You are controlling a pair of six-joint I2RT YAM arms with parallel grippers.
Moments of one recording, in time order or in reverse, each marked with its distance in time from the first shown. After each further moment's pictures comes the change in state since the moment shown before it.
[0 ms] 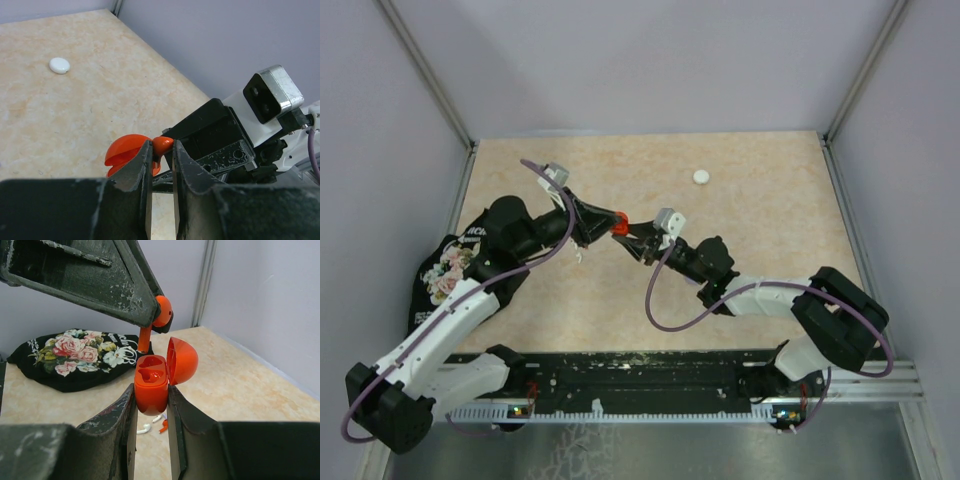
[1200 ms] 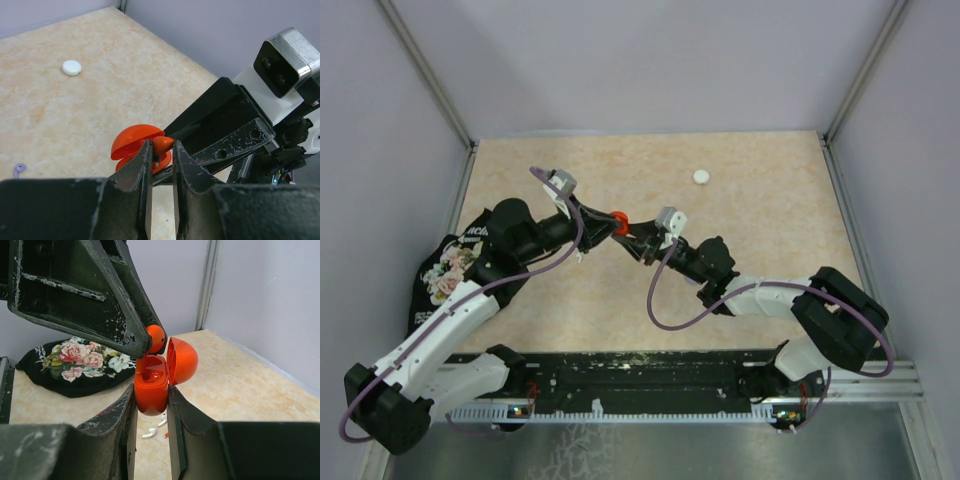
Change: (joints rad) left arm -0.027 -0.011 -0.012 -0.039 -0.005 0.160; right arm 0.004 0.000 0.000 0.021 -0.002 0.037
